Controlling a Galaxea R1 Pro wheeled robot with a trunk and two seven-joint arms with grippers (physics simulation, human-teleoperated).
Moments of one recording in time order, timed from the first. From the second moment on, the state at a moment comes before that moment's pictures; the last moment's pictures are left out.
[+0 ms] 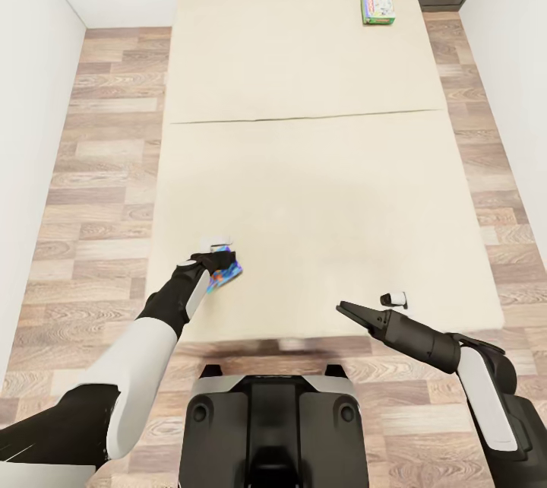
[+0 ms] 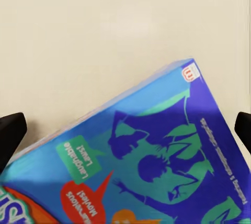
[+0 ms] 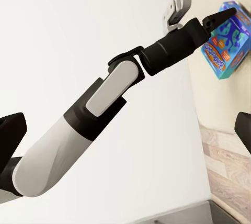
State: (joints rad) left arm -1.01 -0.13 0.04 -0.61 0.02 0.31 0.07; right arm -0.35 -0.14 -0.17 -1.57 -0.72 1.04 0.96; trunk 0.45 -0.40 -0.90
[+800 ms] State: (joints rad) left arm -1.01 -0.13 0.04 -0.61 0.02 0.31 0.07; right arm -0.35 -0.14 -0.17 -1.57 -0.72 1.04 0.96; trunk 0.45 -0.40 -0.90
